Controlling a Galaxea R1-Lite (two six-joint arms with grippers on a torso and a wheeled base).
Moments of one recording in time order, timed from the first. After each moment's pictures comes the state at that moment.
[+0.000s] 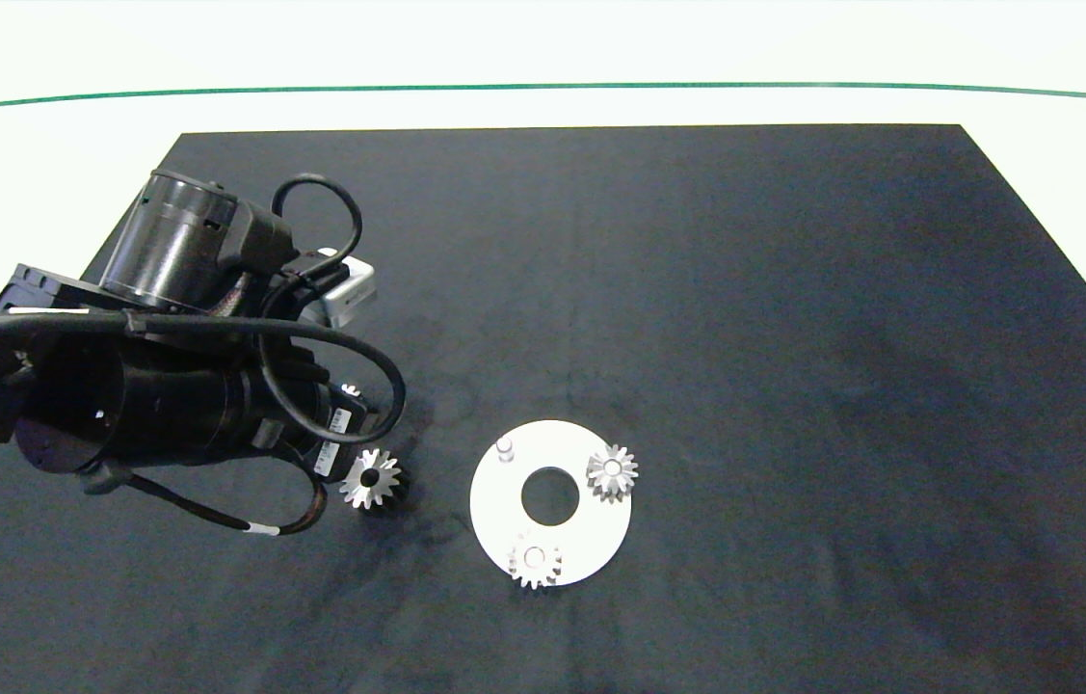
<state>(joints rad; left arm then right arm) -0.51 1.54 -1.14 0.30 0.23 0.12 0.13 0.91 -1.06 0.37 0.08 -0.14</state>
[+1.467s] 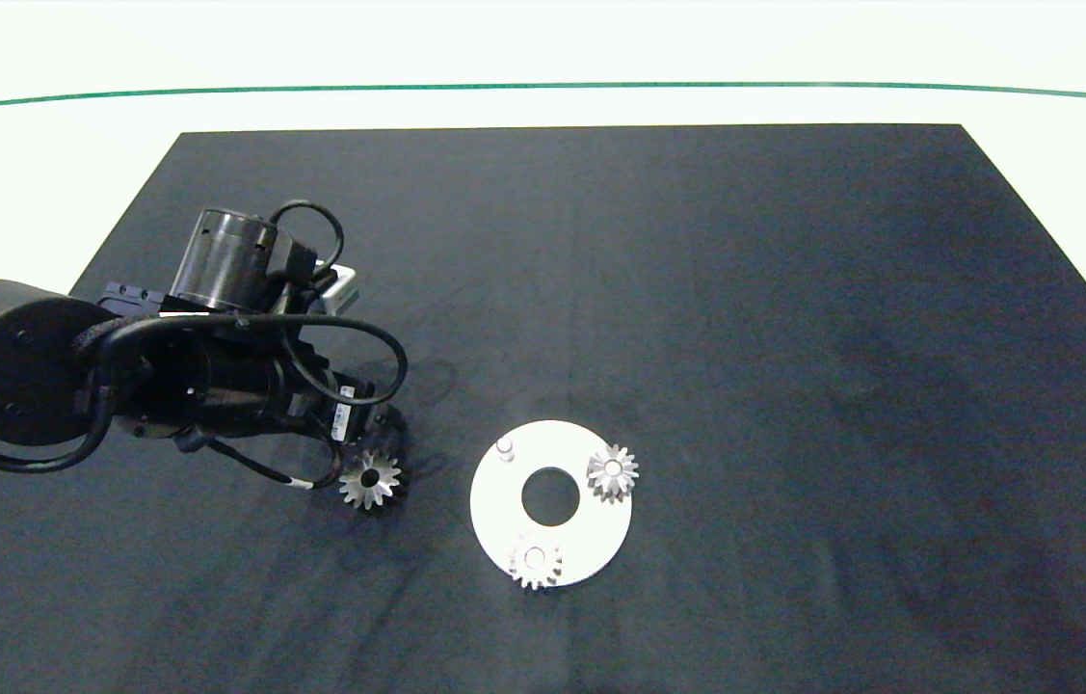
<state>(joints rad) -0.37 1.68 -1.15 0.16 0.23 0.04 0.13 0.90 -1.06 0.36 0.08 -0.14</state>
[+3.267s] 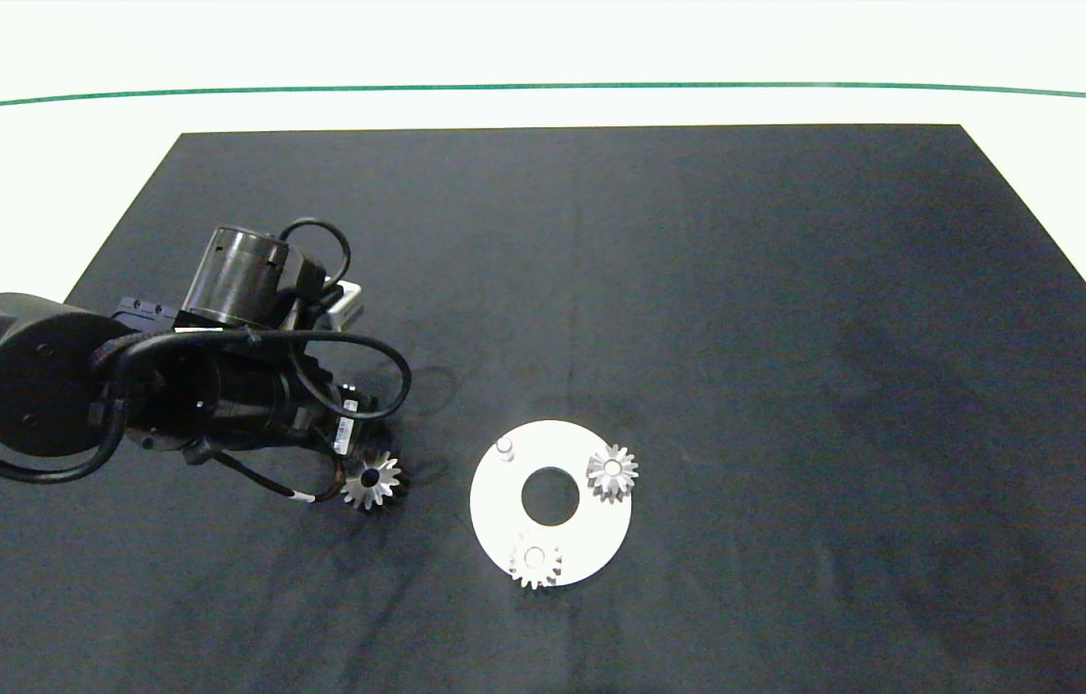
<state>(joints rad) -0.37 1.70 -1.12 0.16 0.23 0.04 0.13 0.90 -1.06 0.36 0.09 -0.14</state>
